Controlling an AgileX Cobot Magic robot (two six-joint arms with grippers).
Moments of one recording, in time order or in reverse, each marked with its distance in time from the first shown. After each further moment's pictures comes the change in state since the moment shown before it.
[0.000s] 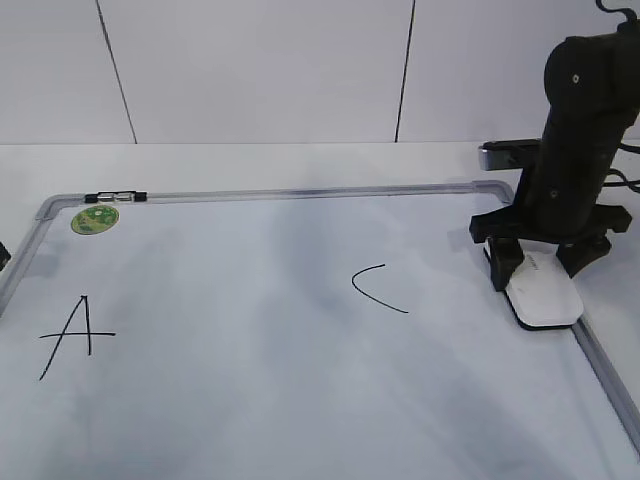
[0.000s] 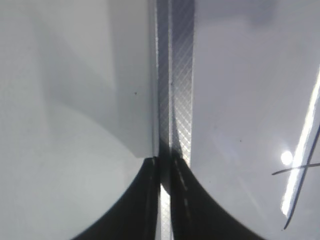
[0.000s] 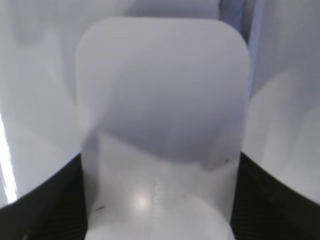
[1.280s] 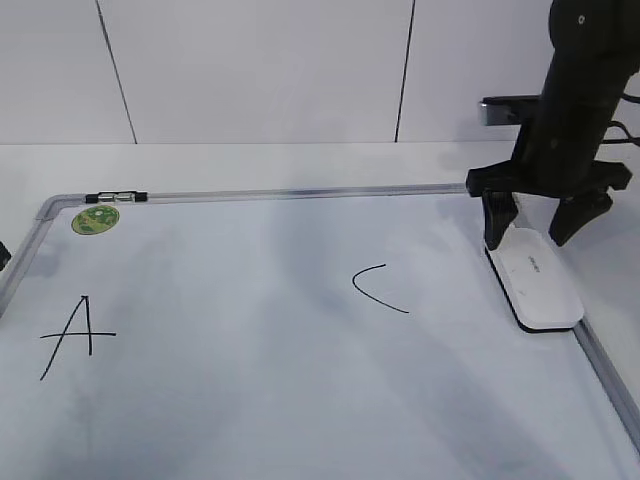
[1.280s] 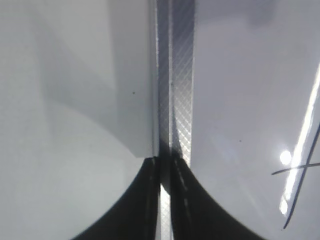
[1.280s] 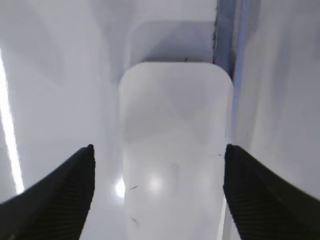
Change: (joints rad) left arm 0.000 0.000 0.000 -0.004 0.002 0.000; right arm 0.000 0.004 -0.165 0.023 0.131 -0.008
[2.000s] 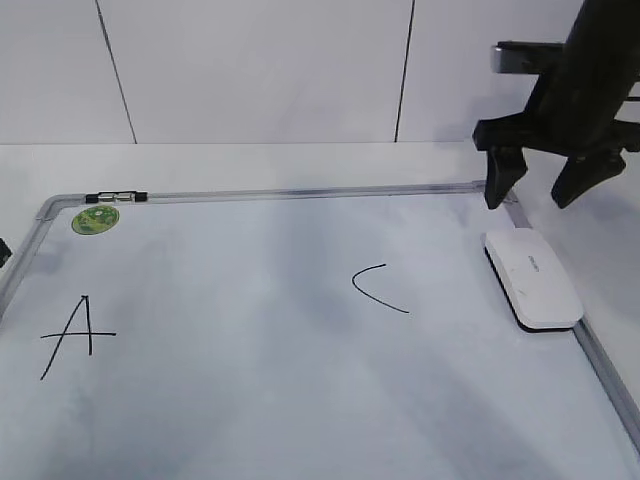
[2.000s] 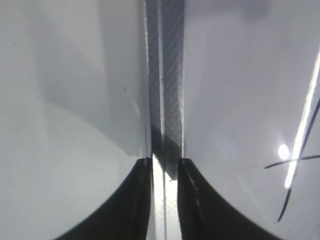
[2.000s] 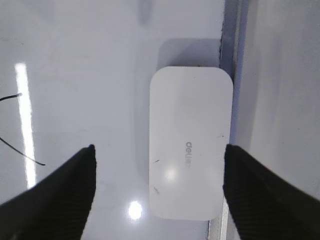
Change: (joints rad) left arm 0.000 0.000 -0.015 -0.006 0.027 0.008; right arm 0.000 -0.110 -0.017 0.059 0.006 -0.021
